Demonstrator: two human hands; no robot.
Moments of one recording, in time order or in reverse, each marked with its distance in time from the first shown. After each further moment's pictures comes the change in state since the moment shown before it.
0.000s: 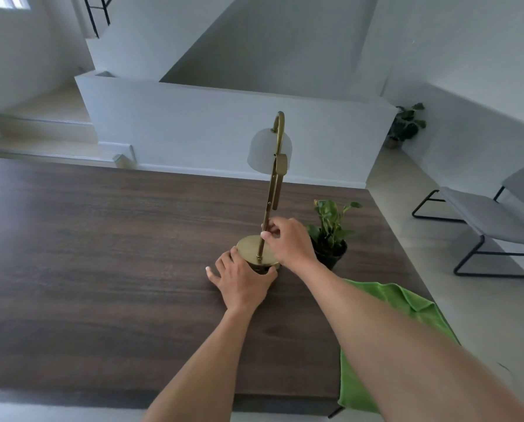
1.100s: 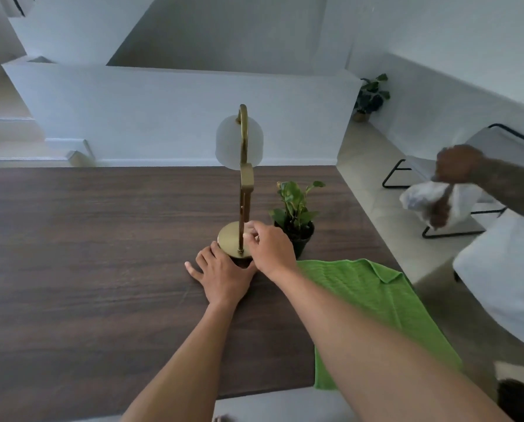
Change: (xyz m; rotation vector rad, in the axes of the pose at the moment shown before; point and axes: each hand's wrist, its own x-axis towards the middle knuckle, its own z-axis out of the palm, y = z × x) left_hand 0.004 0.014 0.037 -0.026 -0.084 0.044; right_hand -0.026 0.037 0.004 -0.002 0.054 0.109
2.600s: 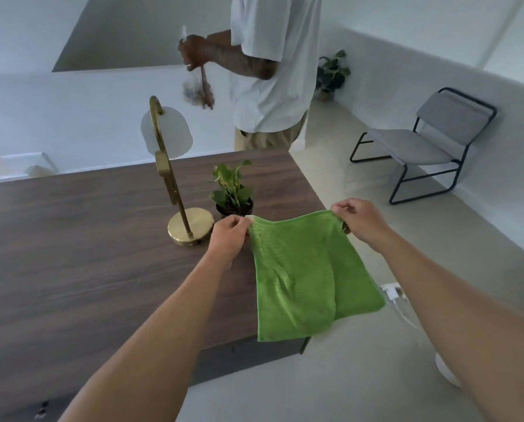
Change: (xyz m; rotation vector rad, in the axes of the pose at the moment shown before) left_hand -0.062 0.119 -0.020 -0.729 -0.459 -0.020; right_hand -0.074 0.193 -0.205 0.283 0.091 0.387
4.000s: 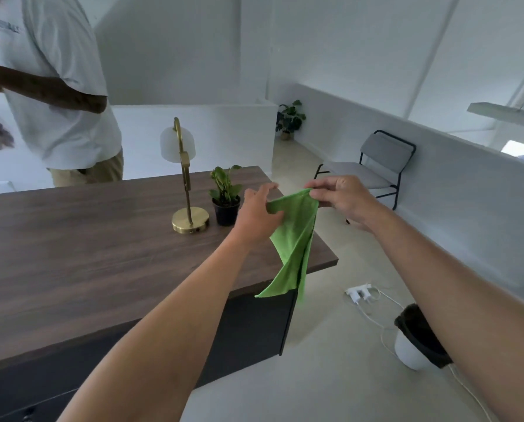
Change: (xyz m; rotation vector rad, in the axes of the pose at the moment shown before) left_hand -0.164 0.064 -0.008 0.414 -0.216 0.560; right_hand -0.197 -0.124 -0.055 0.291 -0.063 -0.180
